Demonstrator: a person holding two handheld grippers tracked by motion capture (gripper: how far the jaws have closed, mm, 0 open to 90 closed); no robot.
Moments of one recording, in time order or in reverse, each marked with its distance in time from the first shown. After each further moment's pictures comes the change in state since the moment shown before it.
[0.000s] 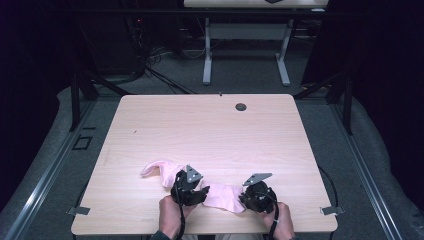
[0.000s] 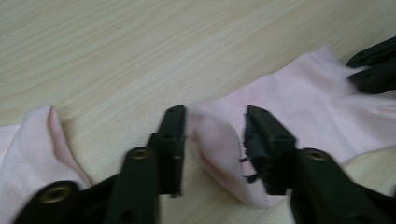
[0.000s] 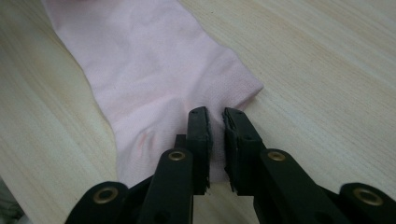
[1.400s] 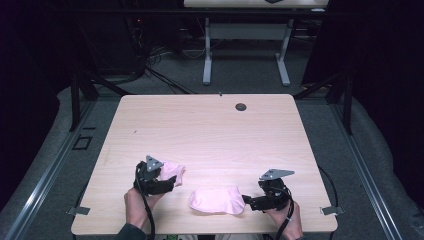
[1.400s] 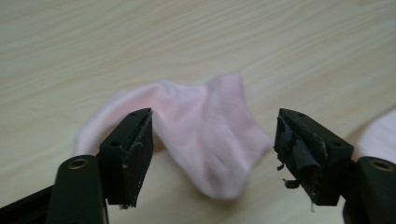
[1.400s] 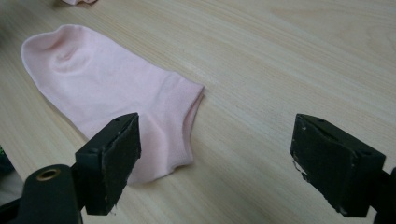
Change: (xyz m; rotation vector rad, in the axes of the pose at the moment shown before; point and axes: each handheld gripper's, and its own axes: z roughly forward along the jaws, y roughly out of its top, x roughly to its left) left arm 0.098 -0.019 -0.044 -0.026 0.182 -0.121; right arm -0.026 -0.013 -0.026 -0.152 0.047 0.129
